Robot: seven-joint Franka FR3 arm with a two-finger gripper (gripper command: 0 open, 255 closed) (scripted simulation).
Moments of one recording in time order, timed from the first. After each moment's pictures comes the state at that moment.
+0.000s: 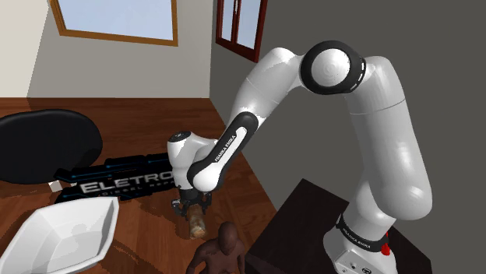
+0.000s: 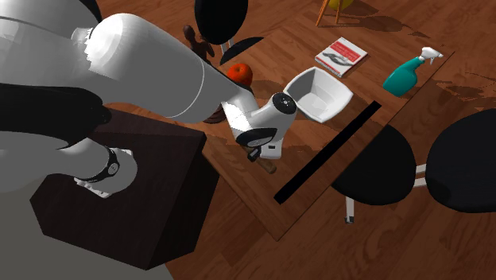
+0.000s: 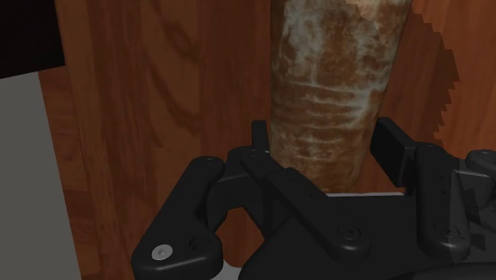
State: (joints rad) arm 0.13 0.61 0.29 -2.07 -0.30 2.49 1.15
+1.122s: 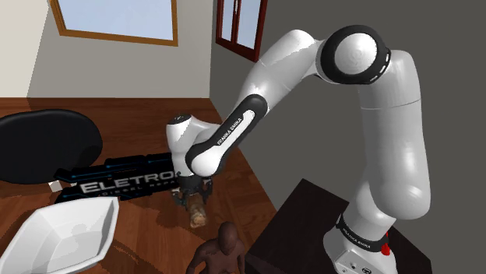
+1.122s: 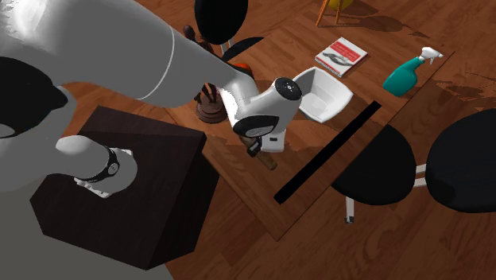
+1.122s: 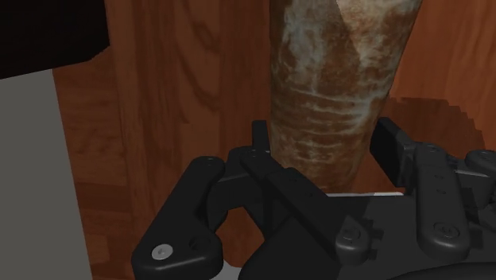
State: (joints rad) arm 0.09 0.48 0.34 -2.10 -0.24 2.40 1.12
